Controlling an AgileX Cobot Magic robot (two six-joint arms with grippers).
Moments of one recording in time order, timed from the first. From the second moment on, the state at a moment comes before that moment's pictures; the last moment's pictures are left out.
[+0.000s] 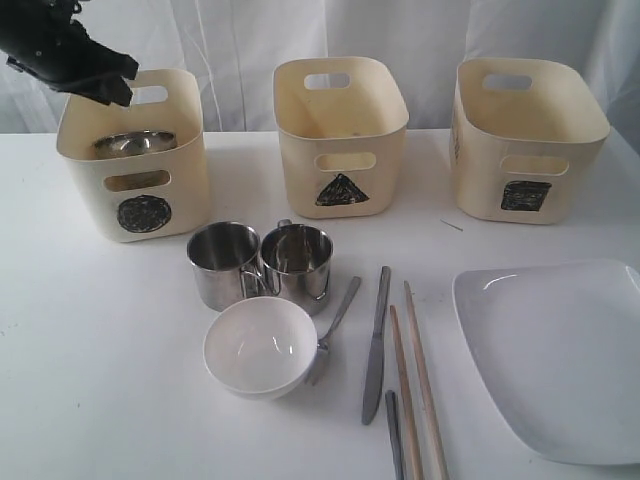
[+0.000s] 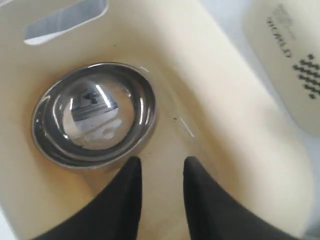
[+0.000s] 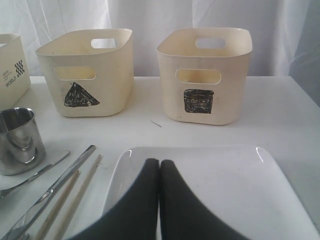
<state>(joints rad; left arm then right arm) -0.06 2.08 -2.00 -0.39 0.95 0.45 0.02 0.00 0.00 -0.02 0.23 0.11</state>
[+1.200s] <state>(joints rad) -0.41 1.59 -0.97 -0.70 0.67 0.64 0.02 0.00 0.00 -0.02 0.23 0.11</state>
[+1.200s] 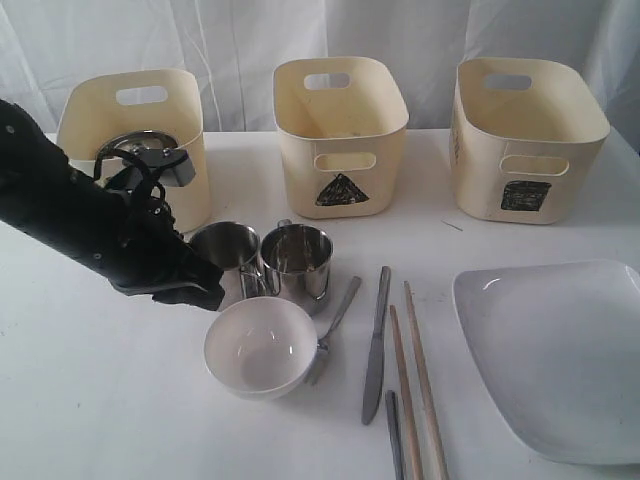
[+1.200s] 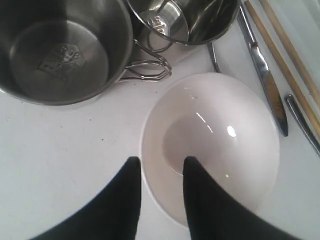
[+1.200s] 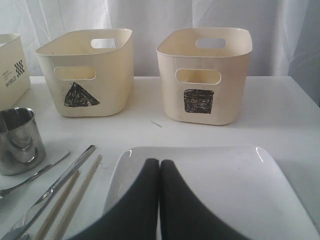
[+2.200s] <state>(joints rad) -0.41 1.71 -0.97 -0.71 0.61 0.64 0.02 0.00 0.00 -0.02 0.23 0.11</state>
